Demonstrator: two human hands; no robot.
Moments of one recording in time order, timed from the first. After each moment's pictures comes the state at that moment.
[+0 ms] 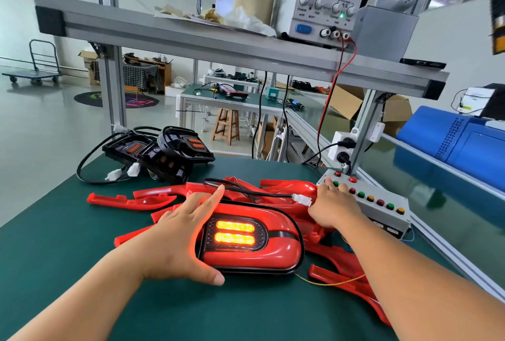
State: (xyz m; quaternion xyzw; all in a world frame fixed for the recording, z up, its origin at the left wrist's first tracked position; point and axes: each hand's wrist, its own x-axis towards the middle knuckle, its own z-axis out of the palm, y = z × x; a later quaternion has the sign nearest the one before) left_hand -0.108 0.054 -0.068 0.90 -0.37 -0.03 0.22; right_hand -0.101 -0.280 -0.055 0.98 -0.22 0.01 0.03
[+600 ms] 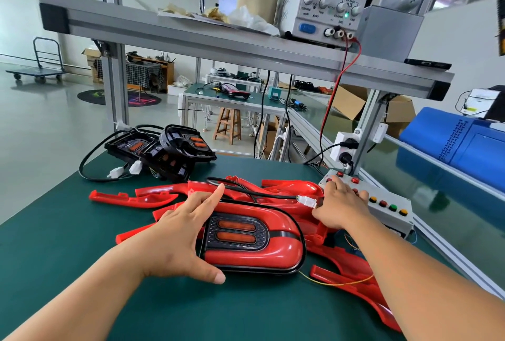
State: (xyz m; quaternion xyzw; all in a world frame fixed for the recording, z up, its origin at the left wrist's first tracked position) left_hand -0.107 0.053 -0.069 0.90 -0.37 -0.03 0.21; right_hand -0.105 -0.291 -0.053 0.97 -0.22 0.03 0.07
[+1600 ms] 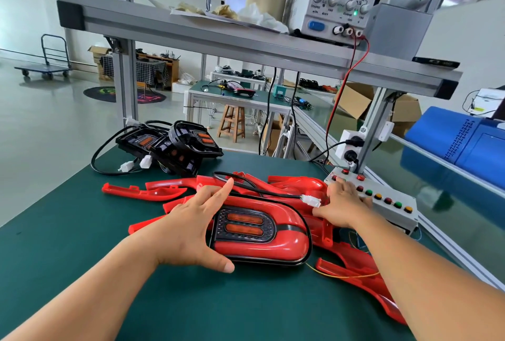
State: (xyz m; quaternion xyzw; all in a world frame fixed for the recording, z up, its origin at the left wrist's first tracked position) left_hand -0.108 0.054 -0.068 0.90 -0.37 -0.05 0.23; right_hand -0.107 -0.291 -0.058 0.97 -0.22 0.00 -0.01
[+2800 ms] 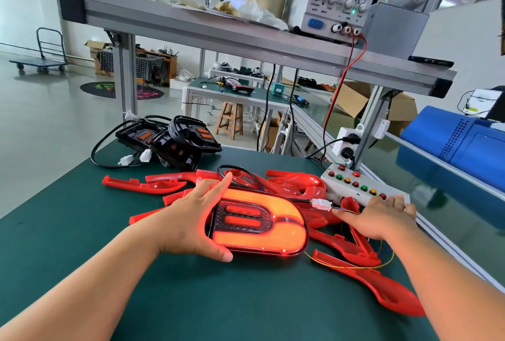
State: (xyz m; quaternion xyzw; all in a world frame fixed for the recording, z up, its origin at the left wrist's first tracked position) left_hand -0.104 0.054 -0.071 0.90 -0.38 -0.04 0.23; right_hand -0.163 -0.324 -0.051 0.92 -0.38 -0.04 0.12
